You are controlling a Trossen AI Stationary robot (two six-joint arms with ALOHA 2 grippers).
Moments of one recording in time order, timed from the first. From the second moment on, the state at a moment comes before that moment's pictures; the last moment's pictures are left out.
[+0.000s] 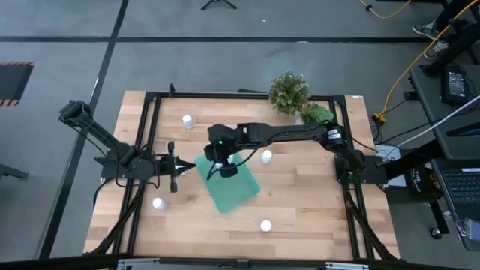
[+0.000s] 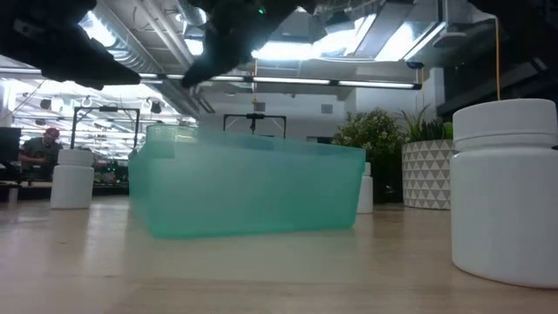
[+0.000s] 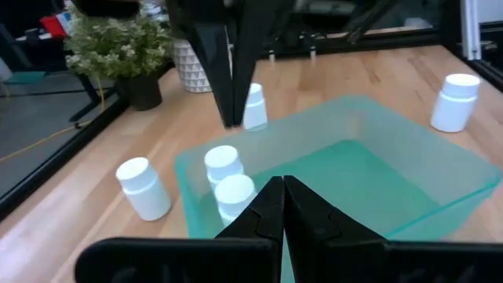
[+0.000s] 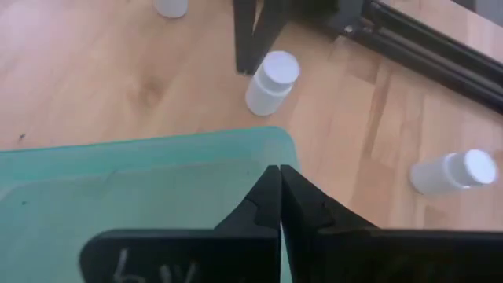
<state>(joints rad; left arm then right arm) -0.61 0.67 0.22 0.09 -0.79 -0.16 0.00 2.18 1.98 -0.57 -0.08 -0.42</state>
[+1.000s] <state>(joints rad) -0.62 0.67 0.22 0.12 -0.82 -0.12 0.00 1.44 0.64 0.64 -0.08 -0.21</state>
